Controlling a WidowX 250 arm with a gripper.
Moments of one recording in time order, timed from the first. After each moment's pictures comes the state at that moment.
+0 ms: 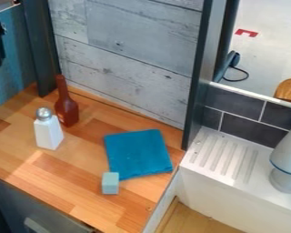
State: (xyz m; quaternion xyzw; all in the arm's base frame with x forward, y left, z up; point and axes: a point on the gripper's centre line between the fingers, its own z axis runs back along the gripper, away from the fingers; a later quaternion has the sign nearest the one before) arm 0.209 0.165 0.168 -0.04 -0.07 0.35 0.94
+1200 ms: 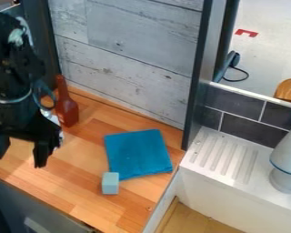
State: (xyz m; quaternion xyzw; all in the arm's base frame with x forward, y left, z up) arm 0.194 0.079 0.072 0.09 -0.05 0.18 0.98
